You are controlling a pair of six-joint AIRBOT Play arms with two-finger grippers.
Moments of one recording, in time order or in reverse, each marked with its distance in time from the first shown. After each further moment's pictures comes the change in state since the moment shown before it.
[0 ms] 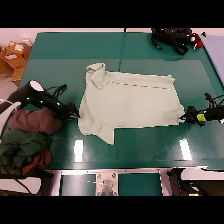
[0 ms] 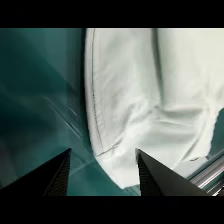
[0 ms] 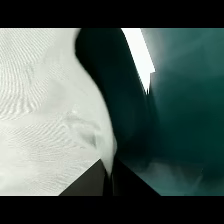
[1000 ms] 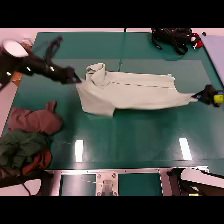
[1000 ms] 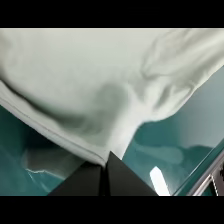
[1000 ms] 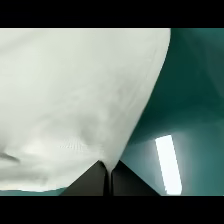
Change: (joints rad) left arm -0.058 0.135 0.537 -0.109 -0.095 0.029; right arm 0.000 0.180 0.267 0.224 0.164 -0.002
